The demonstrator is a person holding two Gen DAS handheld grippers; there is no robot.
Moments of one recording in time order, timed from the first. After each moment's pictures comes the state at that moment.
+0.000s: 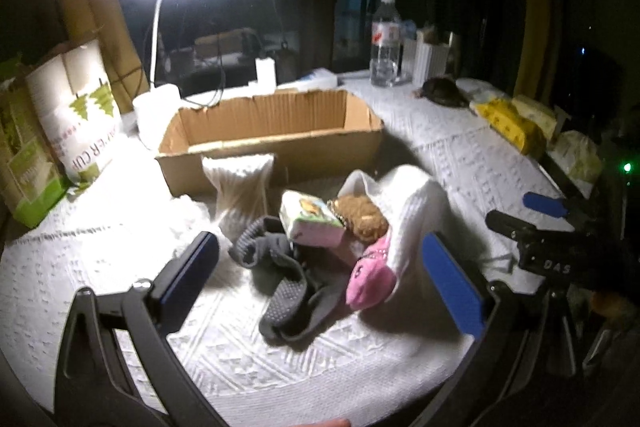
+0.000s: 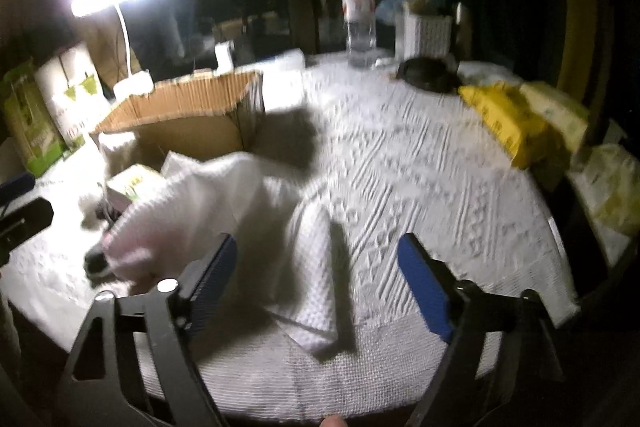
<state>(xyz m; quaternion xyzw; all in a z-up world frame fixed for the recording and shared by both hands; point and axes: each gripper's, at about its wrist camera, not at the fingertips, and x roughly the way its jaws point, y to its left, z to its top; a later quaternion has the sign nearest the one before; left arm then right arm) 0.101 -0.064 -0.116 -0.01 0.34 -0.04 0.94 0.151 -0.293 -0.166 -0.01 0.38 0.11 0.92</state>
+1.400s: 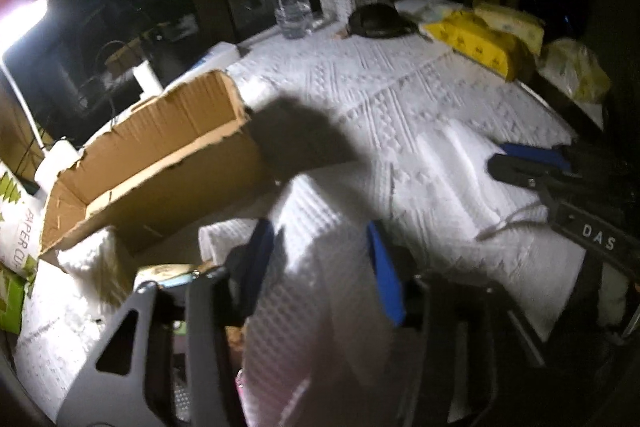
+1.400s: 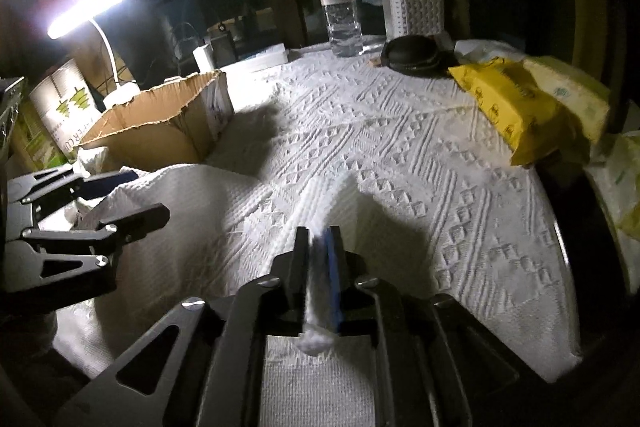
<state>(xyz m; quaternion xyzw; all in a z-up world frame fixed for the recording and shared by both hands) 0.203 -0.180 -0.157 0.13 0.42 -0.12 0.89 0.196 -0.346 -0.179 0.03 0.39 0.14 0.91</state>
